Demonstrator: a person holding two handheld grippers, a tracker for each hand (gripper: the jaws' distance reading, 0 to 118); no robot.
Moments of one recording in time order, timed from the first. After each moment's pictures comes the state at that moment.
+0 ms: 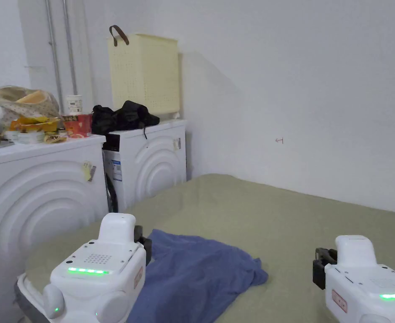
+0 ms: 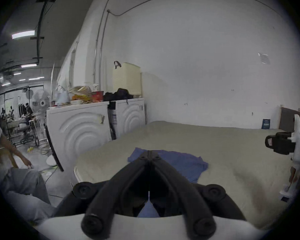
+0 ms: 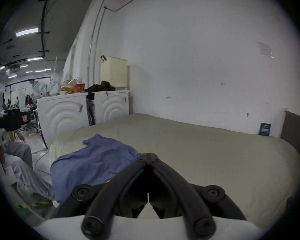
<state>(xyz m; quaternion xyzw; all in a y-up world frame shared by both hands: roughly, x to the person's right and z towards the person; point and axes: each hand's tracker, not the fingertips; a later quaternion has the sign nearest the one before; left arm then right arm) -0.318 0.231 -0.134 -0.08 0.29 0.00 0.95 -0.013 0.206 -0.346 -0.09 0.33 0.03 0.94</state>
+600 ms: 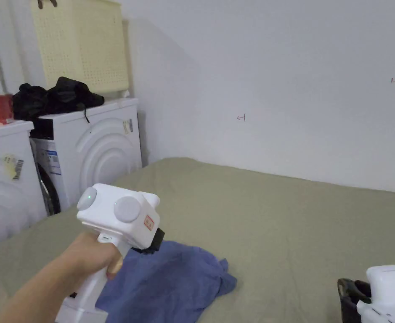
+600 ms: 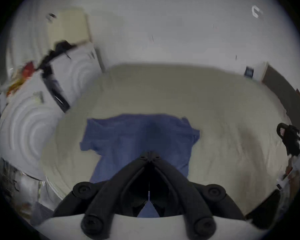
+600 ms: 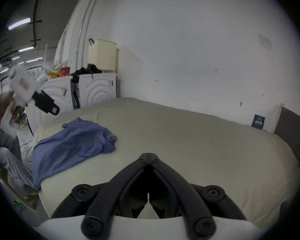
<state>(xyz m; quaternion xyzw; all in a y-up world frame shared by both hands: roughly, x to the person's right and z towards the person) -0.409 0.221 -0.436 -0.48 0.08 0.01 0.87 0.029 0.154 -0.433 -0.17 0.28 0.07 0.94</state>
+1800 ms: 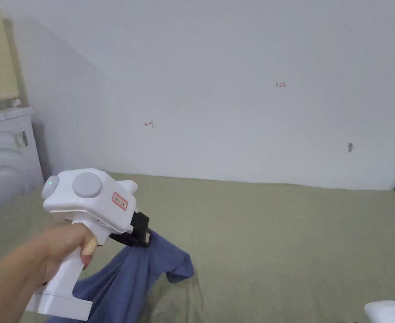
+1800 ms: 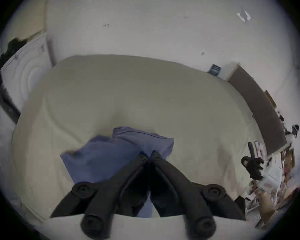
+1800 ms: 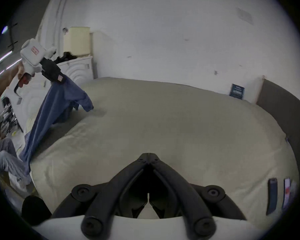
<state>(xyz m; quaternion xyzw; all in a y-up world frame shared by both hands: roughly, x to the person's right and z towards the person) -0.255 0.266 -0.529 -0.44 -0.11 0.06 0.89 0.198 0.143 -0.415 -0.26 0.17 0.05 0.95</state>
